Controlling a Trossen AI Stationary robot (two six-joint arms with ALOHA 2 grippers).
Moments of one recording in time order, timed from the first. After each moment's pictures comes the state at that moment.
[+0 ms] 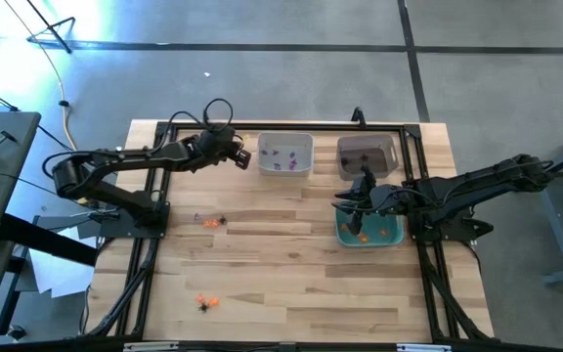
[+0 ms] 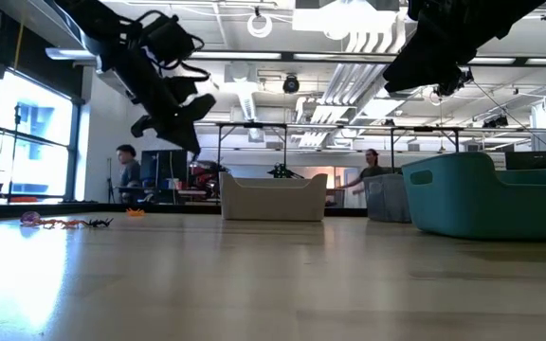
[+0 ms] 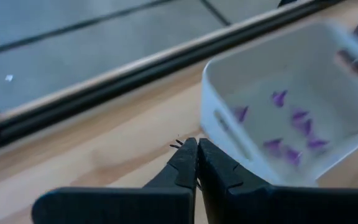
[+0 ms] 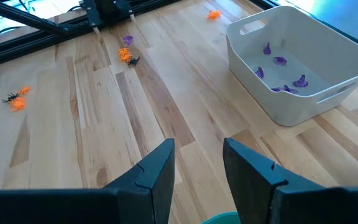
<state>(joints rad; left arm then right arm) 0.49 1.33 0.72 -0.11 -0.35 -0.40 0.19 0.99 0.67 -0.27 0.40 0.45</state>
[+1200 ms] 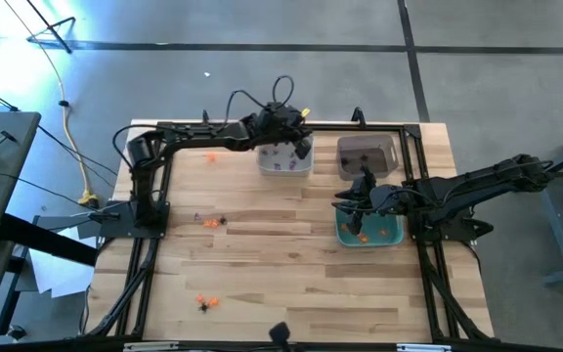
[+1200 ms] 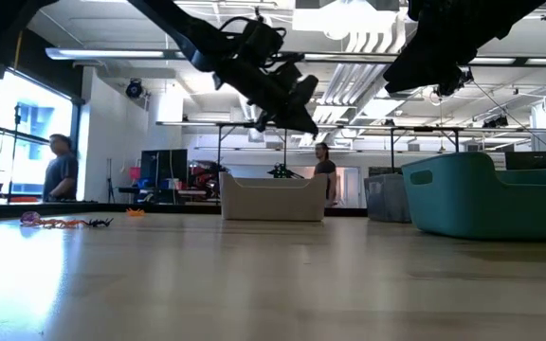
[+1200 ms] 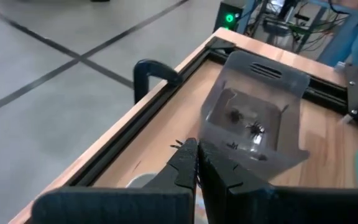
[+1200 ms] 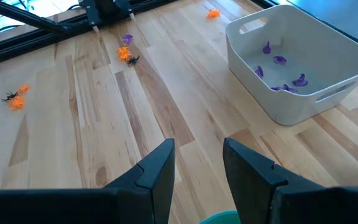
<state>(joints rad) 0.44 1.94 1.41 0.09 -0.03 -0.12 0.19 0.99 0.67 -0.27 0.40 0.45</state>
